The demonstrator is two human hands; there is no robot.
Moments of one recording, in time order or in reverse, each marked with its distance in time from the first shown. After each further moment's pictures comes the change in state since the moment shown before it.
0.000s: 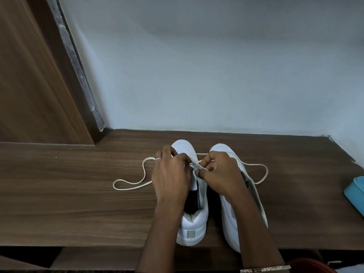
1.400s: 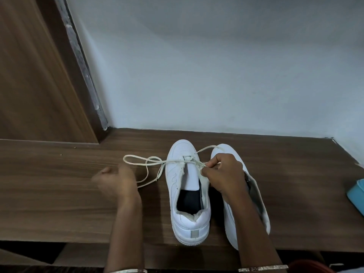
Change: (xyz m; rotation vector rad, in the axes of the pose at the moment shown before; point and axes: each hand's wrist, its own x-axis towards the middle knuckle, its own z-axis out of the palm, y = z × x) left_hand 0.015 -0.096 -0.014 -0.834 0.528 -1.063; right_hand -0.006 -0.005 0.004 0.046 0.121 0.133
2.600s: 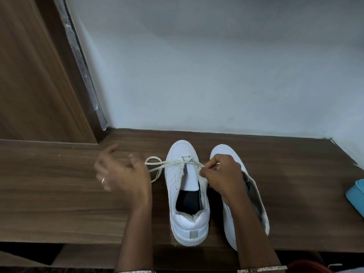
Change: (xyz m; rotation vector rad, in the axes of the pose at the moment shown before) left_hand -0.035 0.014 0.003 0.212 0.020 0.583; right_hand 0.001 0.001 0.002 0.023 -0.004 0.012
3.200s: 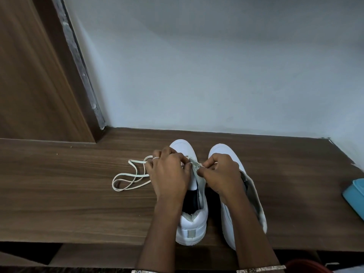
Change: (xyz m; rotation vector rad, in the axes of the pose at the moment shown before) left_hand -0.052 0.029 0.025 0.496 -0.617 0.463; right_hand -0.002 -0.001 -0.002 -0.016 -0.006 -0.018
